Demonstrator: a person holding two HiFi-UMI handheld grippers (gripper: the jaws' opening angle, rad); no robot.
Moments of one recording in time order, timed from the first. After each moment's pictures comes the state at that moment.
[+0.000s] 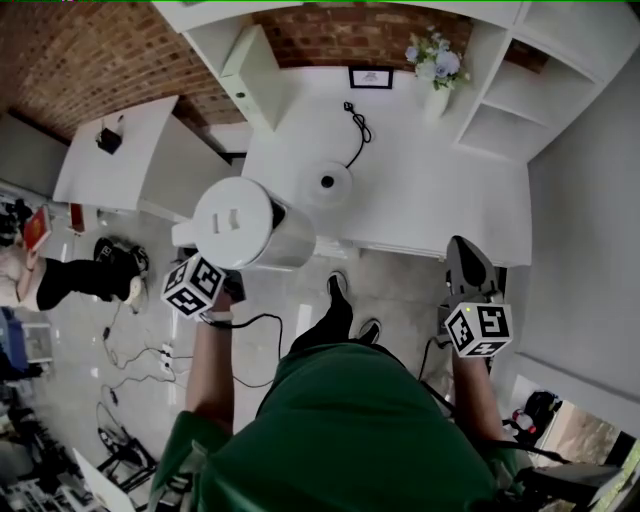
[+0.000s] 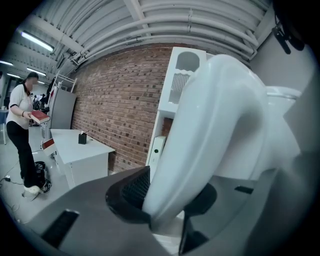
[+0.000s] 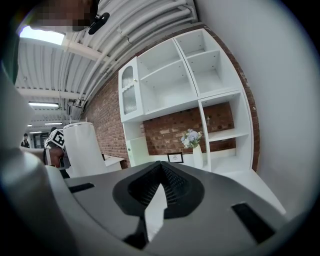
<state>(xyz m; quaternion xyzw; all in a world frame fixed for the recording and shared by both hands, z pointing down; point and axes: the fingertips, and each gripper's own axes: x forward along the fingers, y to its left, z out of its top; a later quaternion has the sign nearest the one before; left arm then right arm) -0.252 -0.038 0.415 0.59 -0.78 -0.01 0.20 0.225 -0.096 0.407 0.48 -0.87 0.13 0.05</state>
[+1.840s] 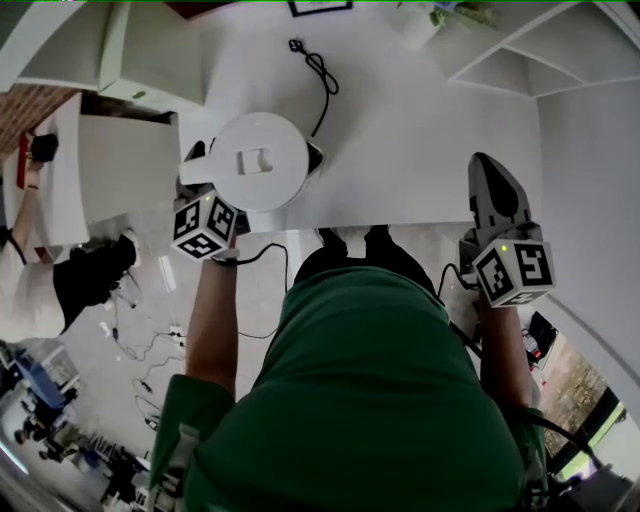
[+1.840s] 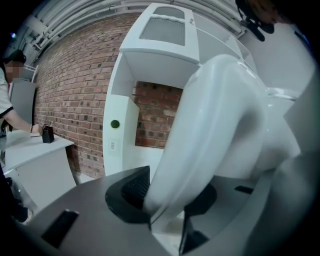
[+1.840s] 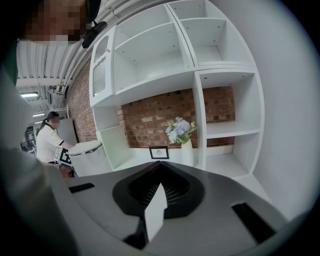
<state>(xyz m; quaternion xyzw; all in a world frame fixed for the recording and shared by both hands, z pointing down) -0.221 -0.327 0.567 0.69 -0.69 0.07 0.20 0.202 -0.313 0.460 0.52 -0.82 0.17 0.13</state>
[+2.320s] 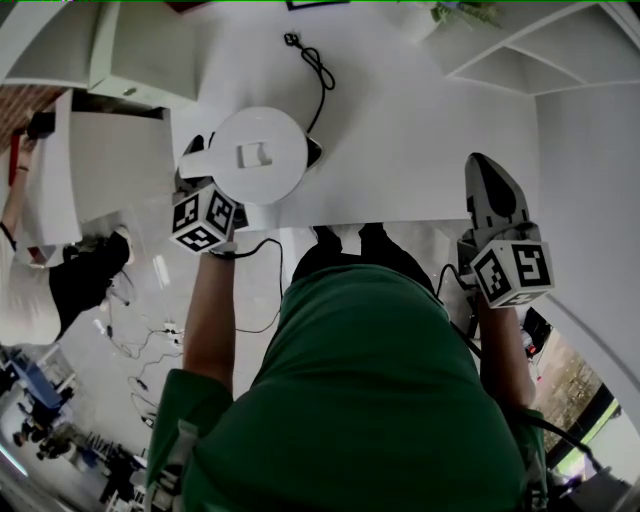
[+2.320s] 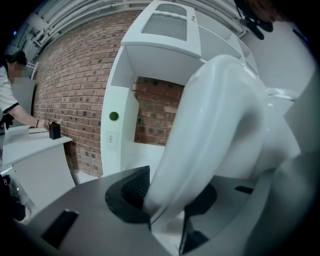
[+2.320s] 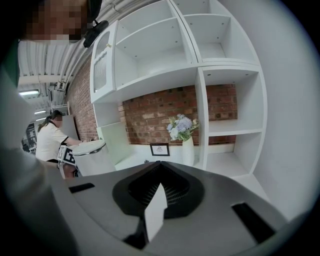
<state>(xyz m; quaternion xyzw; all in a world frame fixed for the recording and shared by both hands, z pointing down) -0.219 -0.334 0.587 0.69 -0.69 0.07 0.20 0.197 -0.312 0.467 0.51 -0.83 0.17 0.15</state>
